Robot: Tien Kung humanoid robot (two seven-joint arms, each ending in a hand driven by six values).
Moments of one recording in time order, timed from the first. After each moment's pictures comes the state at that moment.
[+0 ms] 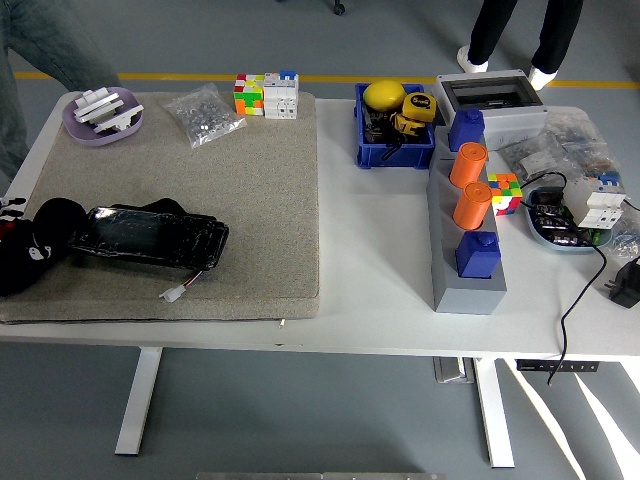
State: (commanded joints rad) left arm -0.32 0.31 -1.66 -0.66 2.08 0.16 -0.24; right arm -0.08 -0.14 1.58 0.18 -1.05 -0.07 -0.04
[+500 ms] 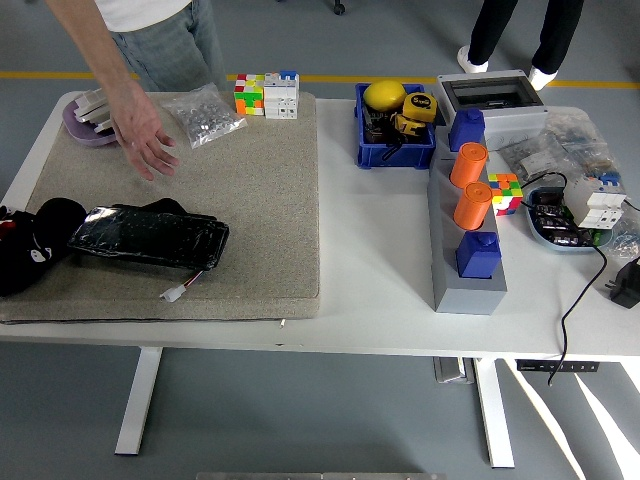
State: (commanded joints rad) left arm -0.31 0.31 -1.64 -0.67 2.07 0.18 -0.25; right arm -0.08 -0.15 1.58 0.18 -1.05 -0.07 -0.03
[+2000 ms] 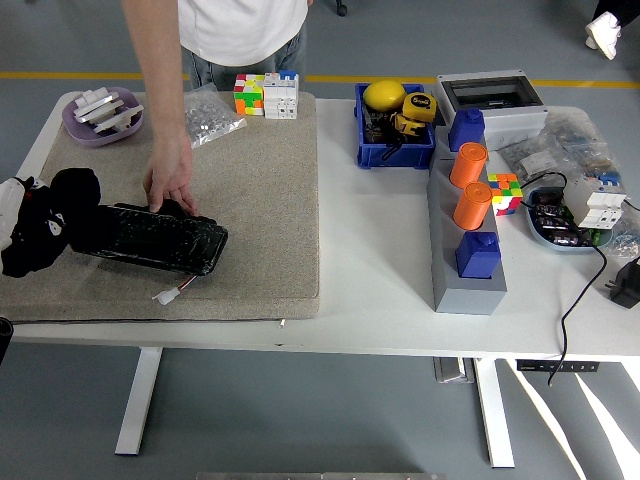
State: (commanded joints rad) left arm -0.25 0.30 -1.56 -0.93 2.12 0.24 -0.15; right arm -0.08 -0.14 1.60 0.18 -1.05 -0.08 -0.03
